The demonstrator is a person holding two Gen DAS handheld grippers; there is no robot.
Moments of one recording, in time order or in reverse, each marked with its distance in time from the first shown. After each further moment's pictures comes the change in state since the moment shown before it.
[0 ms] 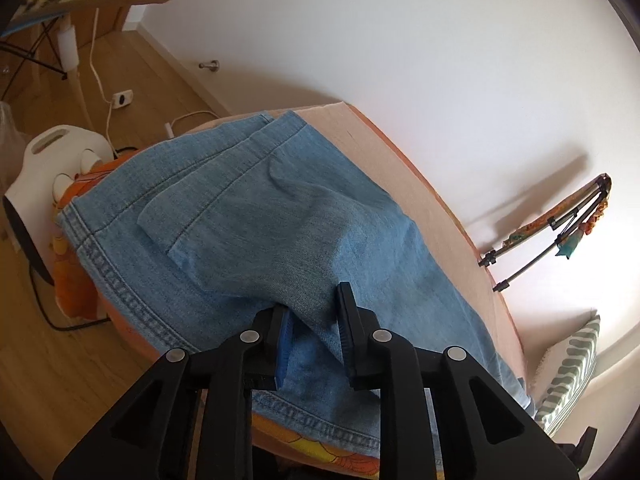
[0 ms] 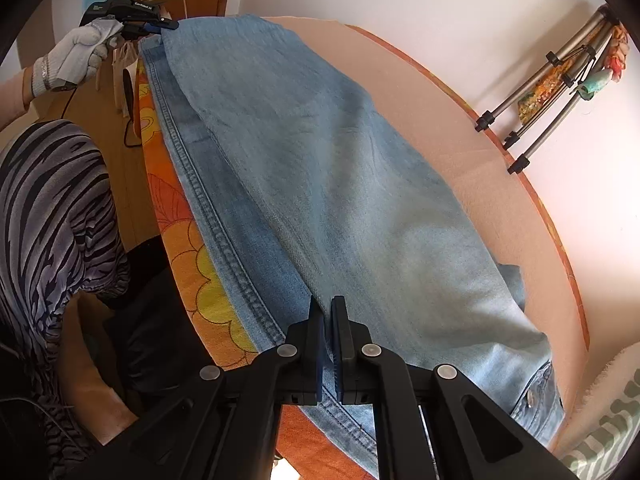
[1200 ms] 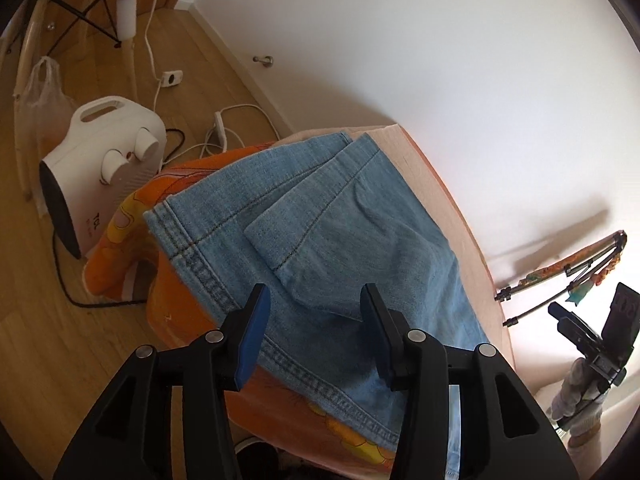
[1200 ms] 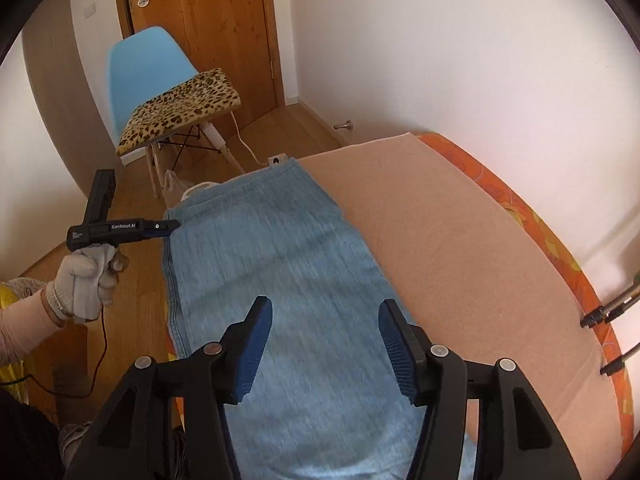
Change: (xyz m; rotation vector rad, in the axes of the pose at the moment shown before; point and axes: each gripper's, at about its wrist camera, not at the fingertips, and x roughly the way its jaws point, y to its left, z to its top) left arm -0.012 0.055 0.012 -0.160 -0.014 0.063; right arm 0.061 0.000 0.337 0.013 -0.247 0.397
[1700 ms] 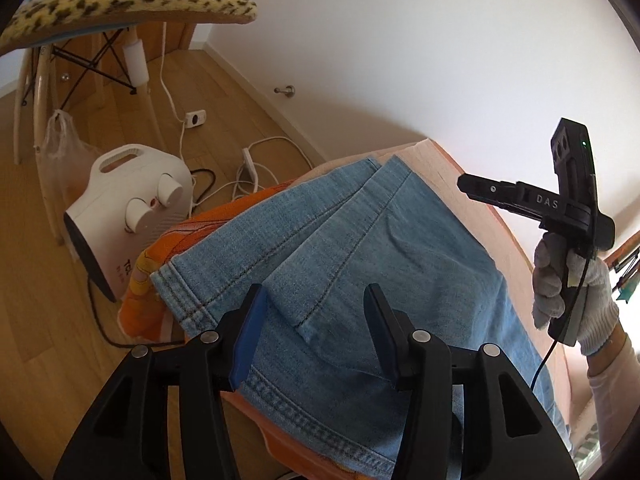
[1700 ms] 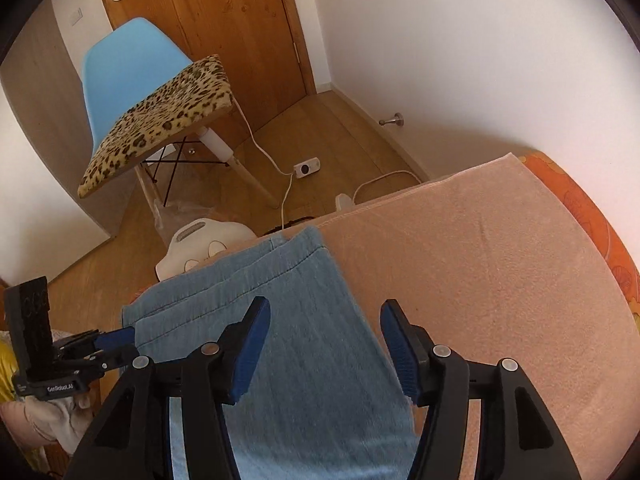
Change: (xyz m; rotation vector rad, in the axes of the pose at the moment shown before) left arm 0.019 -0.019 0.007 0.132 -0.115 0.204; right arm 0.225 0.008 0.136 0.008 0.074 0.139
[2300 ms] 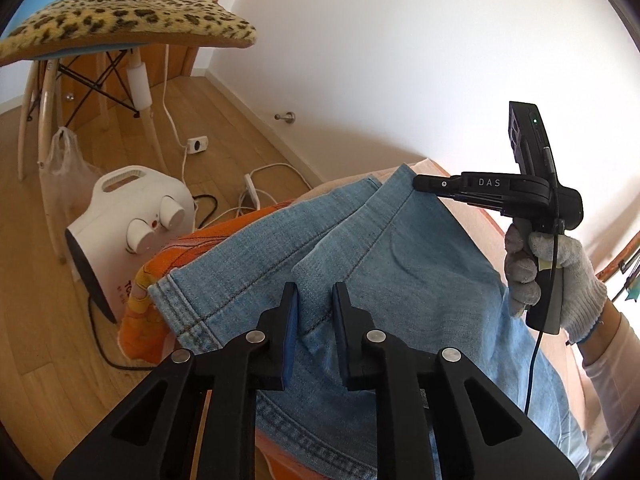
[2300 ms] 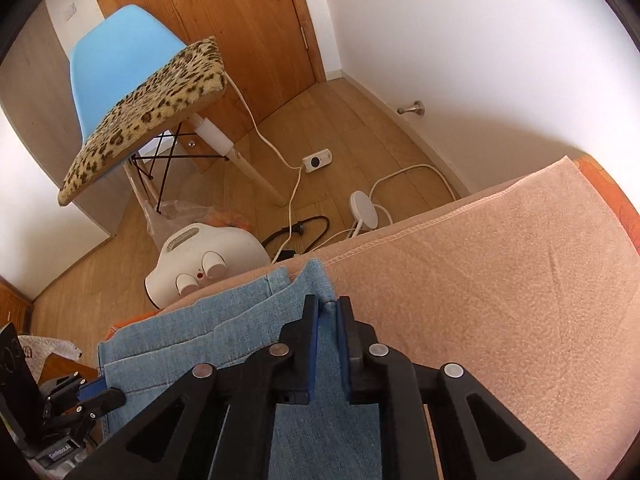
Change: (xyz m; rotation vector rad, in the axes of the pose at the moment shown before) left arm 0.001 0.006 -0.004 -0.005 -0.110 -0.011; right arm 0.043 0.007 0.020 -0.008 -0.001 0.062
